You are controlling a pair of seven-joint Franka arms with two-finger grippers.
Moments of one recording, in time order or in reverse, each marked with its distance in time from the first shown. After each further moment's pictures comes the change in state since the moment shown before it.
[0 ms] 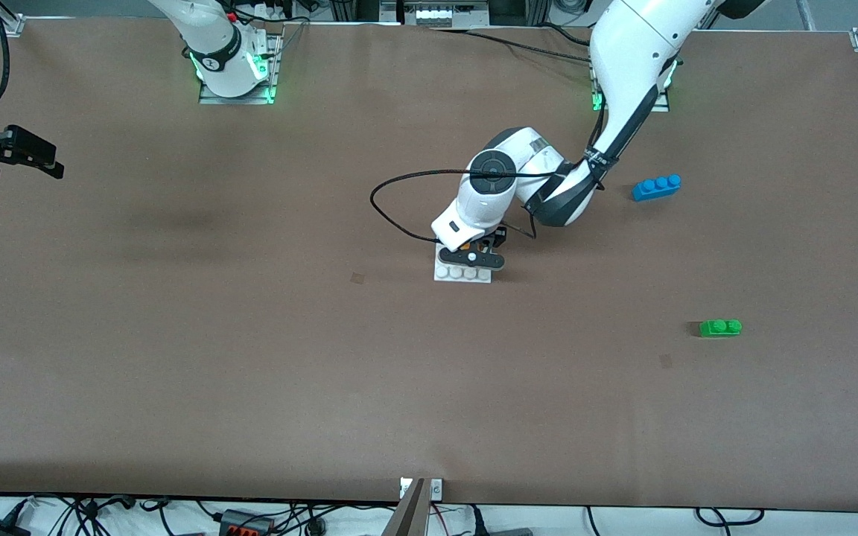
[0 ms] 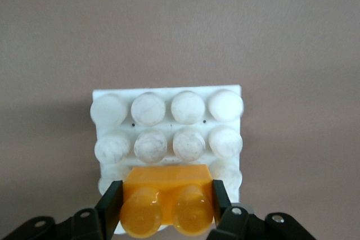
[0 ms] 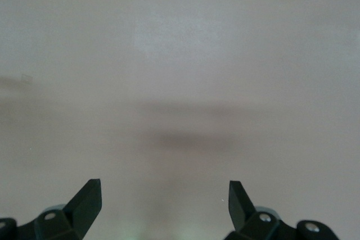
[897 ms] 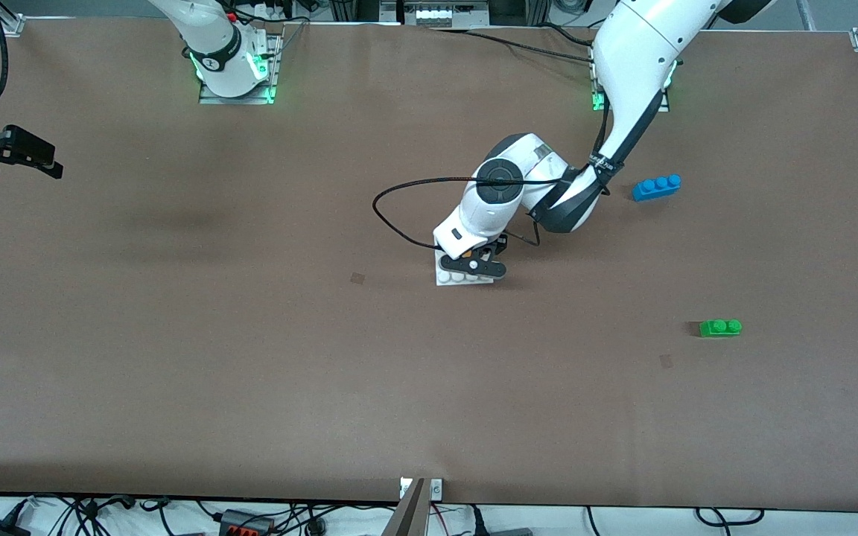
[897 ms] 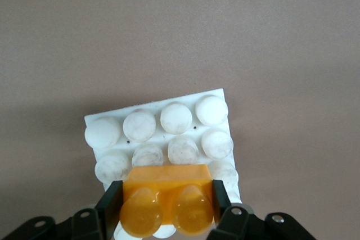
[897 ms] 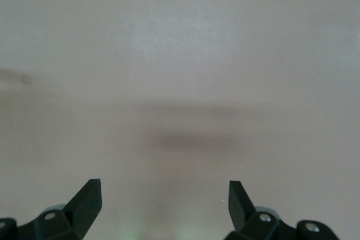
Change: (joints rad) left arm 0.019 0.015 0.002 0.053 -0.038 -0.004 0.072; right arm 0.000 0.000 0.000 0.000 0.000 0.000 0.000
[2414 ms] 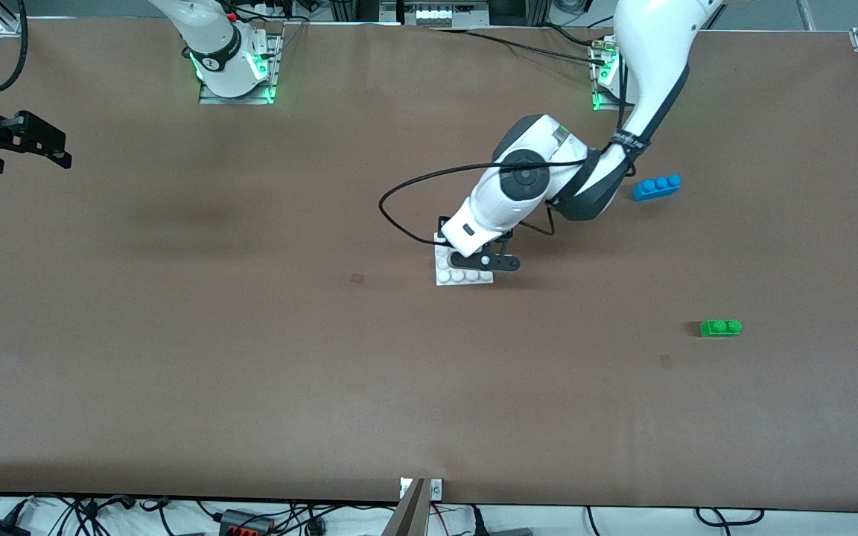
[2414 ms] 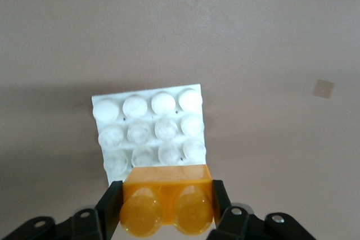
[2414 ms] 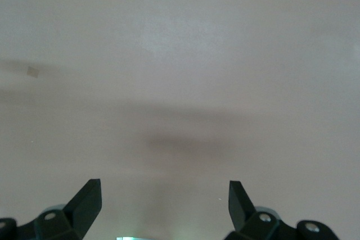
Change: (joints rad) left arm 0.019 -0.070 -0.007 0.057 -0.146 -0.127 0.026; right arm -0.045 -0.025 0.082 0.001 -0.010 -0.014 0.001
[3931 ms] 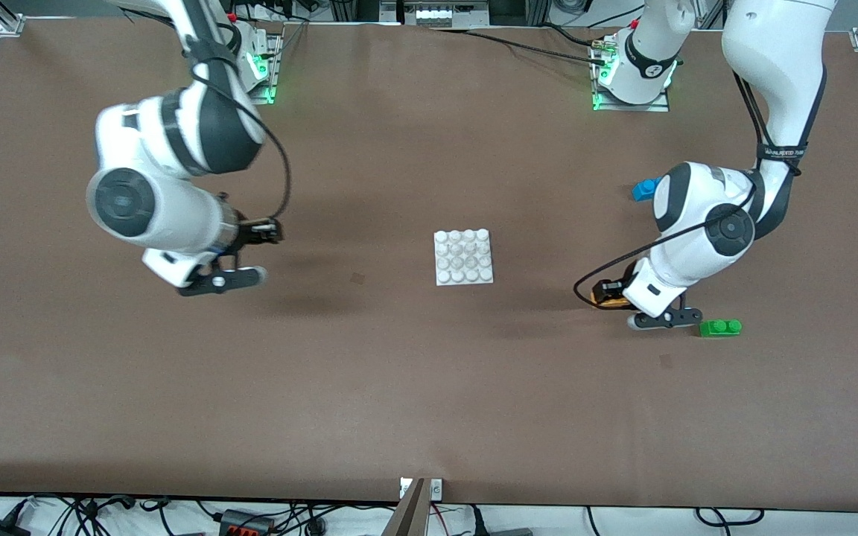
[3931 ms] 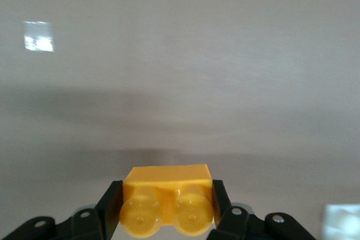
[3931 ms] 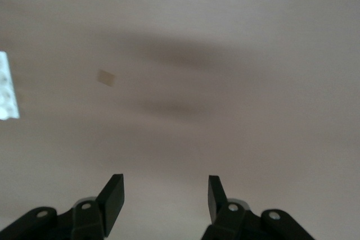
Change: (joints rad) left arm 0.218 -0.156 0.262 -0.223 -0.096 0.130 0.332; right arm 0.746 0.455 -0.486 0.154 0.250 0.055 0.146
